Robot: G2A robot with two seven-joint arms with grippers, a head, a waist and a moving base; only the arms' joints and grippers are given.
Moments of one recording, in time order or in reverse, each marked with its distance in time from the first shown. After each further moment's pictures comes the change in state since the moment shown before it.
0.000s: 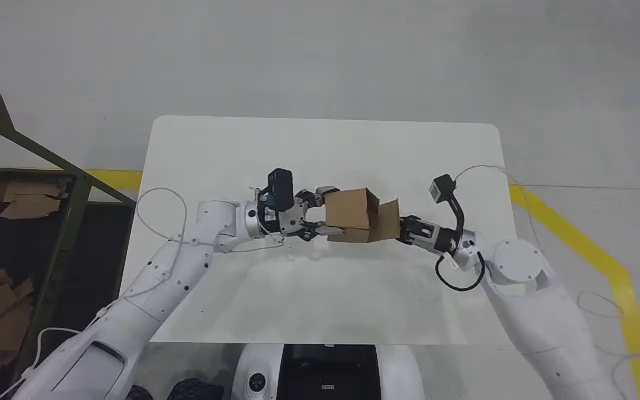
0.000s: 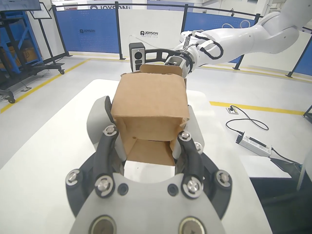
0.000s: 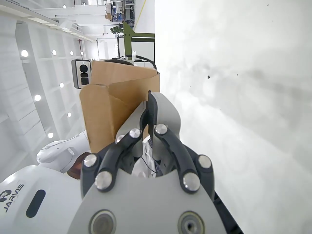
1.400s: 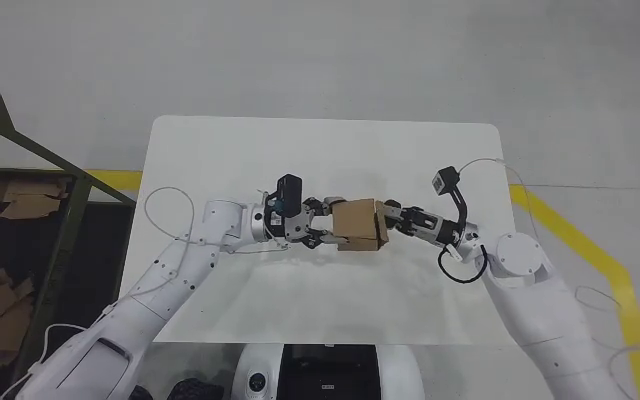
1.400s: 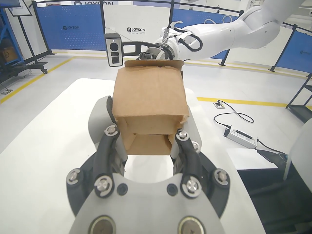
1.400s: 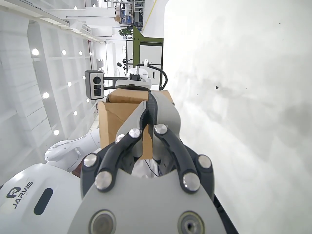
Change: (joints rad) left arm -0.016 -0.018 0.022 0.017 0.031 -0.067 0.011; right arm 0.035 -0.011 0.004 0.050 0.050 -0.046 0.001
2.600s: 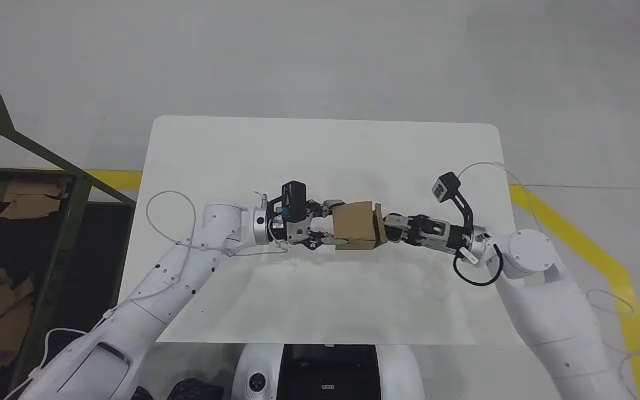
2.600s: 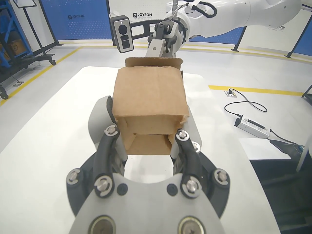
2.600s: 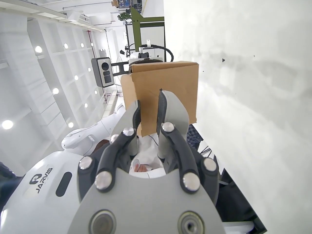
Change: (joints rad) left arm 0.026 -0.004 -0.018 -0.009 0.073 0.058 -0.039; right arm -0.007 0.017 0.040 -0.004 0.066 0.101 0.169
